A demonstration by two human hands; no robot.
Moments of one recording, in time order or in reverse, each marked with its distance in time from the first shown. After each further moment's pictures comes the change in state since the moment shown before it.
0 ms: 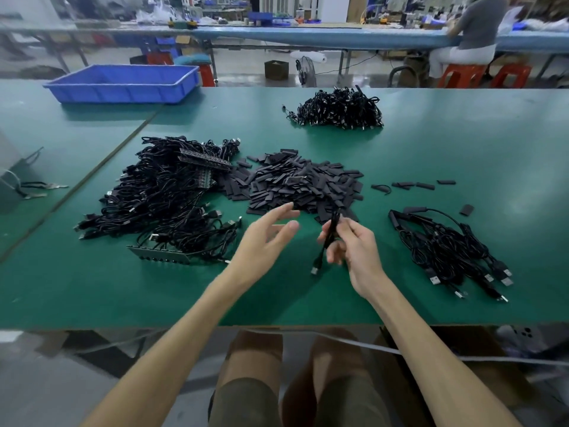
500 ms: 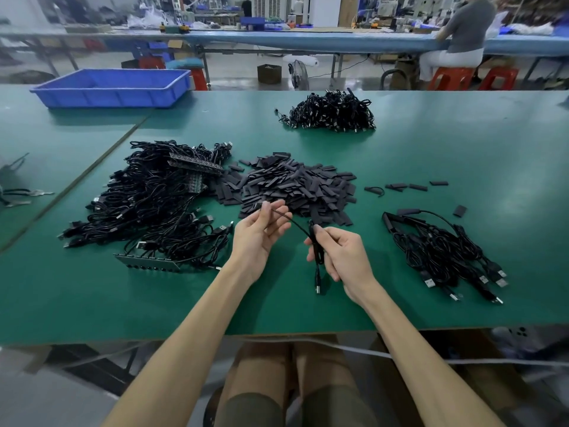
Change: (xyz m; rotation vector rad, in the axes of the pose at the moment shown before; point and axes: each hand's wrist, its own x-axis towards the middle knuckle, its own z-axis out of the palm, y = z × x) left_hand 0.045 -0.031 0.017 -0.954 0.269 -0.274; right_hand 0.001 0.009 0.000 -0.163 -0.065 -0.053
